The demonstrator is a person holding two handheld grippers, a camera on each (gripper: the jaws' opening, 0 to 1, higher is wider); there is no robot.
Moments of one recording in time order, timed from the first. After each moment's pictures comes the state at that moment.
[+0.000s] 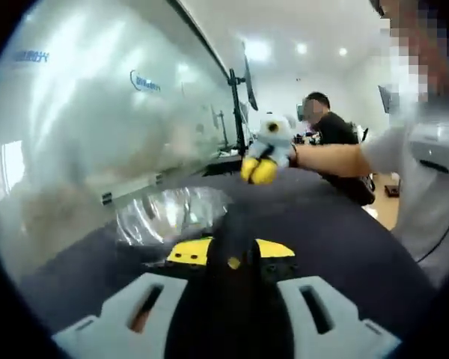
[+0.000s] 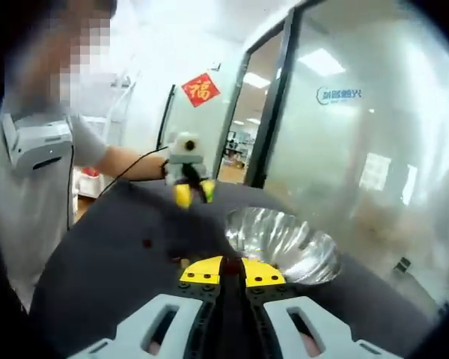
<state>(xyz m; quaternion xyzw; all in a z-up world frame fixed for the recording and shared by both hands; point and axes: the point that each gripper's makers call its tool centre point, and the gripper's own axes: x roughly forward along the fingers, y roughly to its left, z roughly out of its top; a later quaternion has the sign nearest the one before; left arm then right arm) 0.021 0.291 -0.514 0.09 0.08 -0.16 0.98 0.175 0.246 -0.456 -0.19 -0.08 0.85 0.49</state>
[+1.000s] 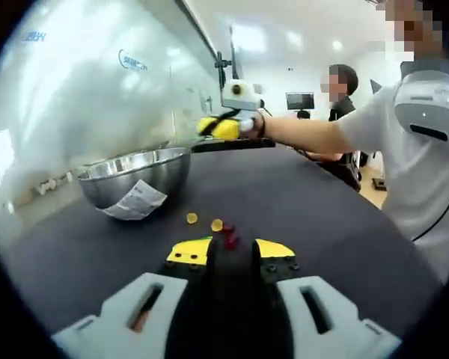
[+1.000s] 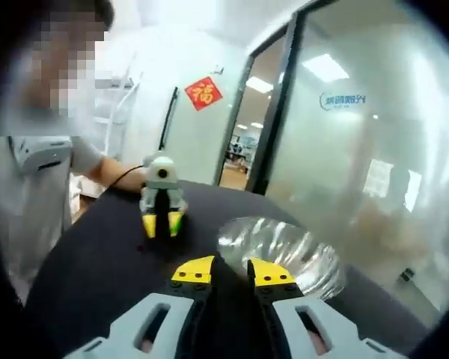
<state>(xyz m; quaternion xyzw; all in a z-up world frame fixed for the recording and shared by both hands) 0.006 0.276 -0.557 0.08 0.11 -0.20 0.97 0.134 0.205 -0.504 -0.17 -0.04 0.87 0.45</state>
